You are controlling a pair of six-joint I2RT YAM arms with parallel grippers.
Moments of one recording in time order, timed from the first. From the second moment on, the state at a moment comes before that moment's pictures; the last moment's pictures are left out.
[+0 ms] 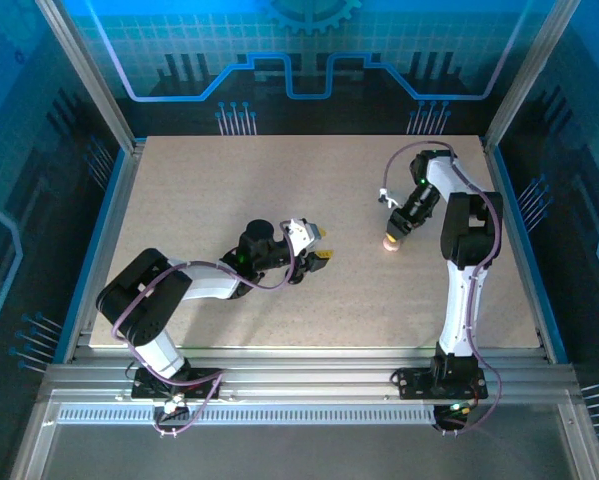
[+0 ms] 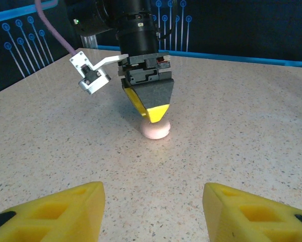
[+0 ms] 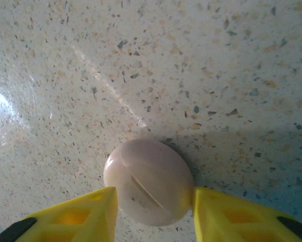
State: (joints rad) left arm -0.62 1.67 0.67 0.79 0.48 0.17; right arm -0.01 2.29 1.86 -1.38 -0.34 -0.76
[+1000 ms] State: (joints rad) left arm -0.55 1.12 0.77 -0.11 -0.06 -0.33; right arm 0.40 1.76 1.49 -1.00 -0.35 -0.33
